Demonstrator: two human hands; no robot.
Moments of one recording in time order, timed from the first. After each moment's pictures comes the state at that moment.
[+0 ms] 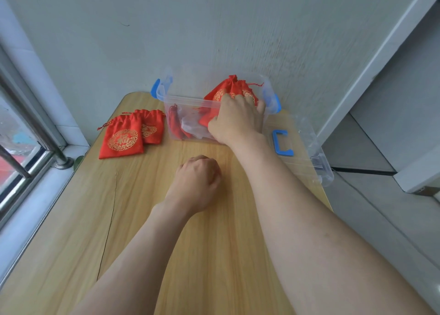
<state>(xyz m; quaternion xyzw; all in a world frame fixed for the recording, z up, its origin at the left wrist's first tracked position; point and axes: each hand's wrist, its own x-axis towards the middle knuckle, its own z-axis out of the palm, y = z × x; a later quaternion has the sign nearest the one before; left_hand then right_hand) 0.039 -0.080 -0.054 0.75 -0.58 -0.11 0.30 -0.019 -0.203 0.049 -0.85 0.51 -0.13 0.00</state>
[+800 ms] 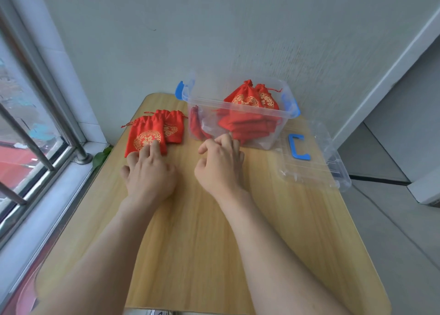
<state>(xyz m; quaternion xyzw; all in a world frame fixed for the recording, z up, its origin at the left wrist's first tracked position) 0.125 -0.030 -0.052 0.91 -0.33 -0.09 0.23 0.003 -0.114 -0.030 -0.85 0.44 -0.23 0.15</state>
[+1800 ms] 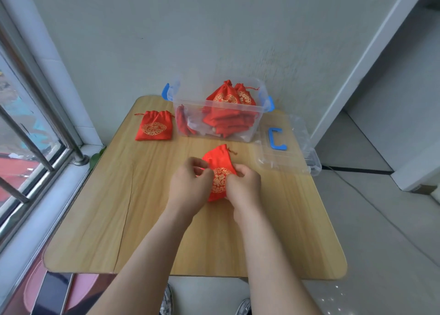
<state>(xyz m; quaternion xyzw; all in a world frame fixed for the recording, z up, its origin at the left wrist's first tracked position) -0.002 -0.011 -0.007 0.75 -0.29 -0.28 0.52 -0.092 -0.074 -0.023 -0.48 0.57 -0.35 0.57</state>
